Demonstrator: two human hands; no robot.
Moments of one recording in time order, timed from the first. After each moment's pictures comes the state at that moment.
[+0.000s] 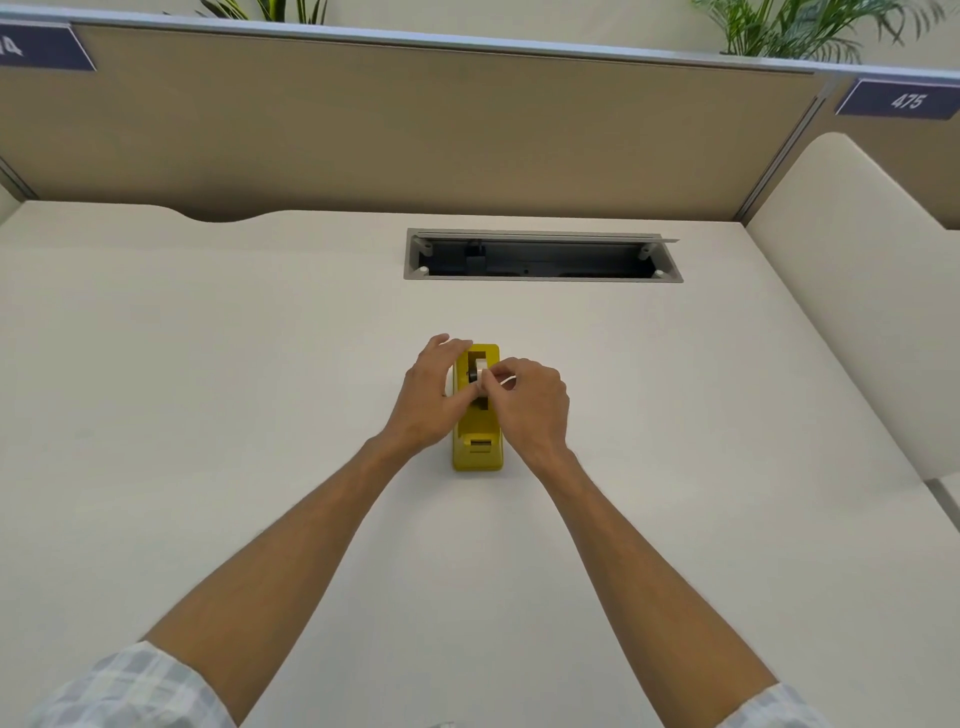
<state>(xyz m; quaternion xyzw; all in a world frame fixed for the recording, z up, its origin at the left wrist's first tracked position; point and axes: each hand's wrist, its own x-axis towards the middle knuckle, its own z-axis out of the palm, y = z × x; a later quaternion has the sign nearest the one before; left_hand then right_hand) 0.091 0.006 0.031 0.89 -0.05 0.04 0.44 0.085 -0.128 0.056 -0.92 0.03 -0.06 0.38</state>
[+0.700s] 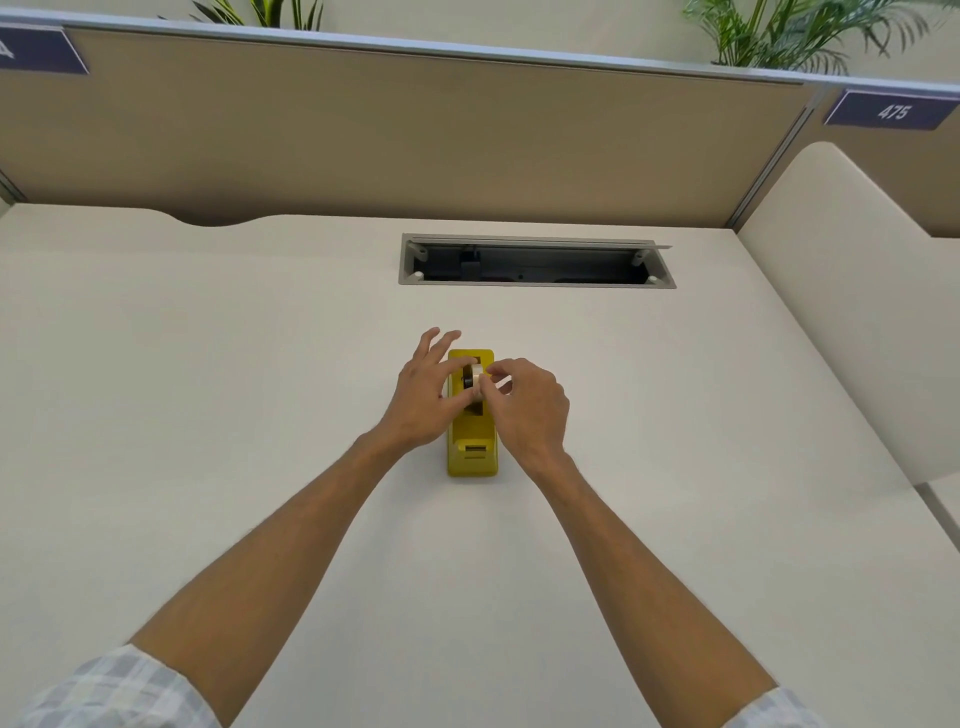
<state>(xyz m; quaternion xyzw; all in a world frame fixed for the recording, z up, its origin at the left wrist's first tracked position) 0.104 0.009 0.029 0.92 -0.09 0.02 0.37 0.087 -0.132 0.056 -0.93 0.02 -0.08 0.35</state>
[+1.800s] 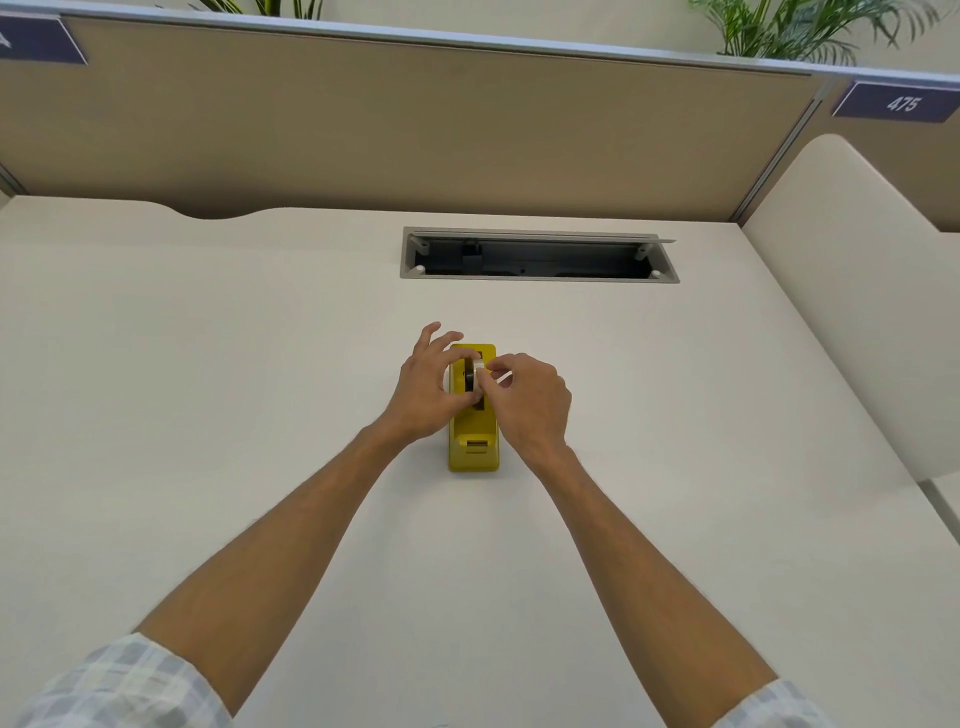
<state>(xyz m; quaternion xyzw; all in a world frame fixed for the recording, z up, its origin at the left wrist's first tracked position) 0.103 0.008 0.035 0.91 -0.06 0.01 0.40 0.093 -0.132 0.053 -0.94 0.03 -0.07 0.33</state>
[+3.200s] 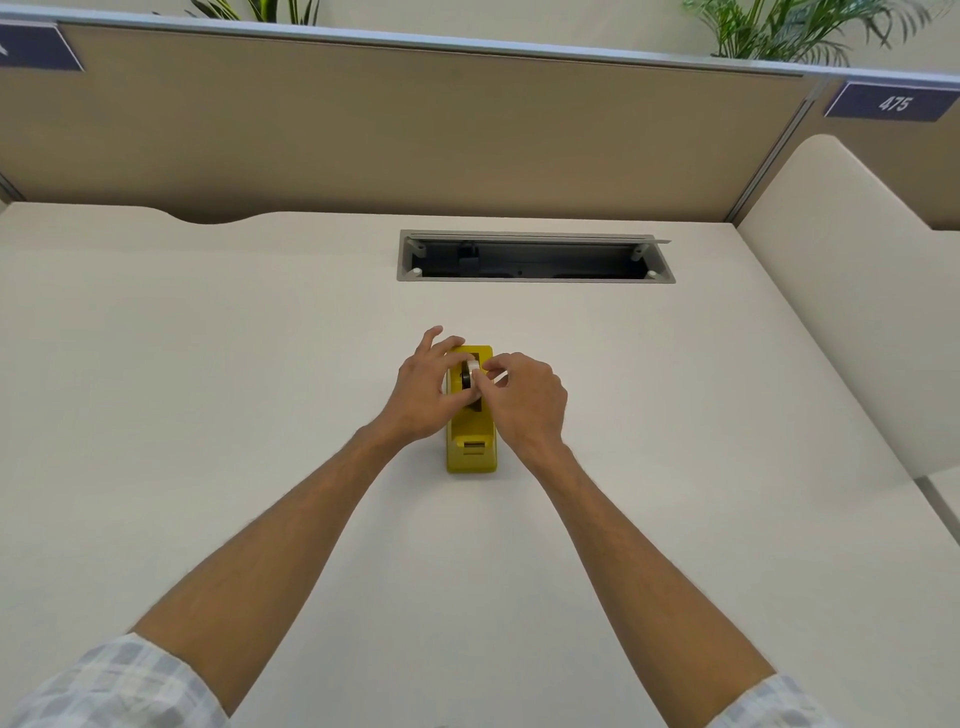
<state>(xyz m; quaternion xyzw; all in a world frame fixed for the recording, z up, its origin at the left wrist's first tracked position) 0.106 0.008 0.032 0.93 -0.08 0.00 0.37 0.092 -0.131 0.058 -0.95 0.02 -0.07 0.32</state>
